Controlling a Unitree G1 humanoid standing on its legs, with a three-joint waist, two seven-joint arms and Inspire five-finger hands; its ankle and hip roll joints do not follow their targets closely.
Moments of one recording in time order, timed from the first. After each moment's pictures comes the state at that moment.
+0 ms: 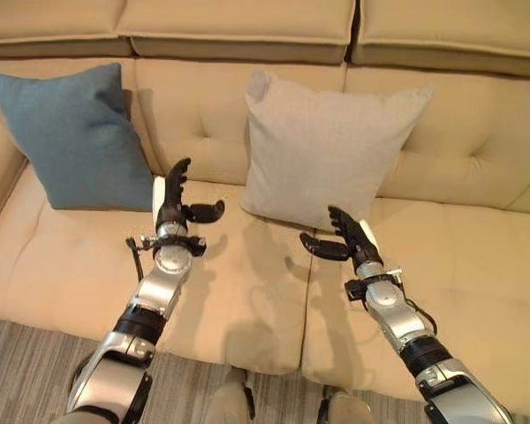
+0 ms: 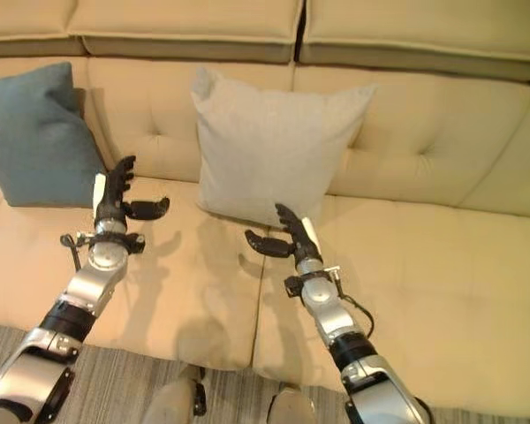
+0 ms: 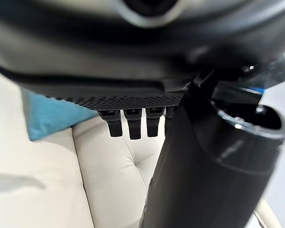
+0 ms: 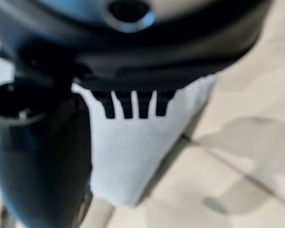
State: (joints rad) left arm -0.52 0.41 -0.23 0.44 -0.10 0.05 0.40; right arm -0.44 -0.37 0.31 0.63 0.16 -0.10 -0.20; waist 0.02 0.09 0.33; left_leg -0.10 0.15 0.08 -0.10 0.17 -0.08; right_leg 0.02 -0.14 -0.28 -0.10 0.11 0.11
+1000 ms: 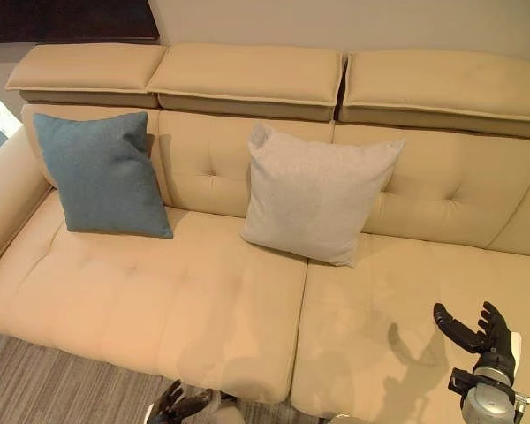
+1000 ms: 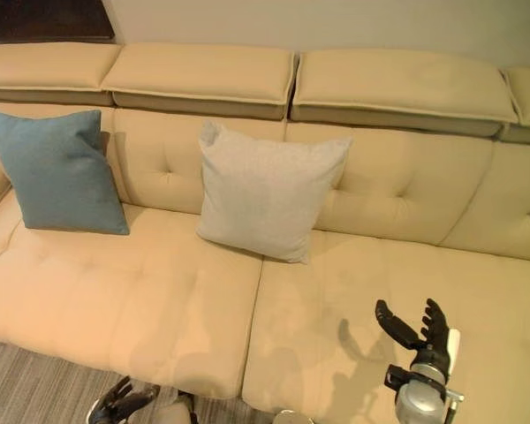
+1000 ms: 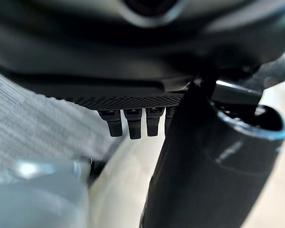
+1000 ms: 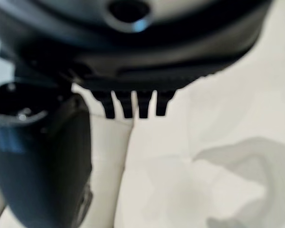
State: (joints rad) left arm 0.15 0.14 -0.03 0.88 -0.51 -0.08 0.11; right arm 0.11 -0.42 -0.26 0.51 0.18 -0.18 -0.32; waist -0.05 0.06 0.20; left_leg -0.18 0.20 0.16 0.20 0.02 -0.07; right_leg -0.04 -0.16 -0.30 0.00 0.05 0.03
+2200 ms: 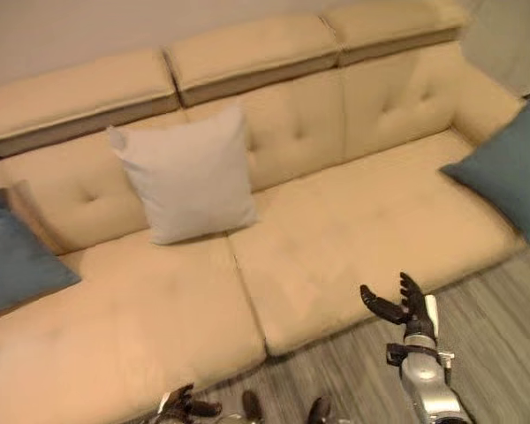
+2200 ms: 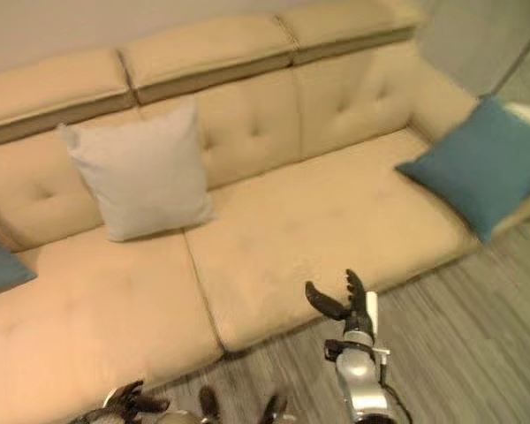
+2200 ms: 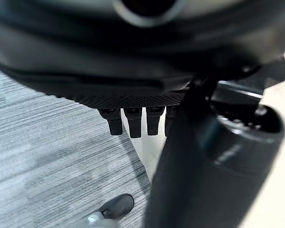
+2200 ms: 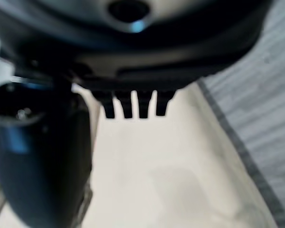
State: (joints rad) left arm -0.01 0.20 -0.03 1.24 -0.11 -0.03 0.18; right arm 0.04 -0.27 0.04 0.45 0.05 -0.10 -0.35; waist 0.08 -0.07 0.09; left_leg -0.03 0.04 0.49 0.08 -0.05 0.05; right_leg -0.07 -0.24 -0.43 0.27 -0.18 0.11
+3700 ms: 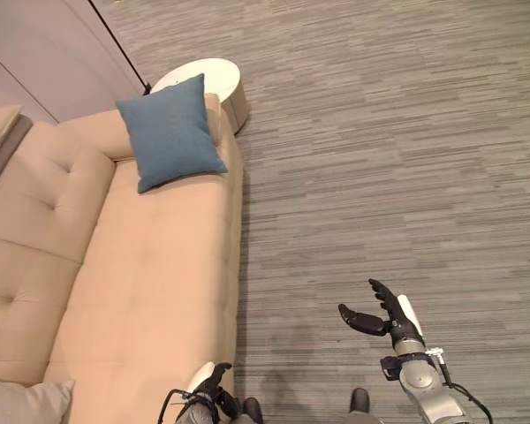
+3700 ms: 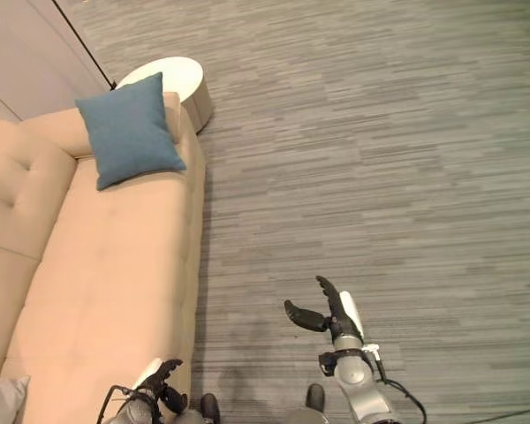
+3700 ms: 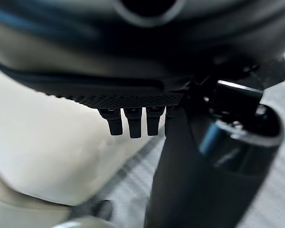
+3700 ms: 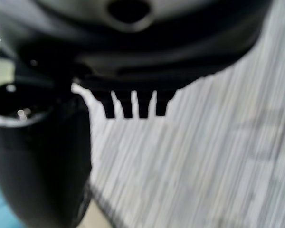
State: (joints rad) left arm -0.10 0.14 -0.37 1.11 0.27 -0.05 0.26; right arm 0.04 -0.40 0.19 0.47 -0.04 -0.11 -0.26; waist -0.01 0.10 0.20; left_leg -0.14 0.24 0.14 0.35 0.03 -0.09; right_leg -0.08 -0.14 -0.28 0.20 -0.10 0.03
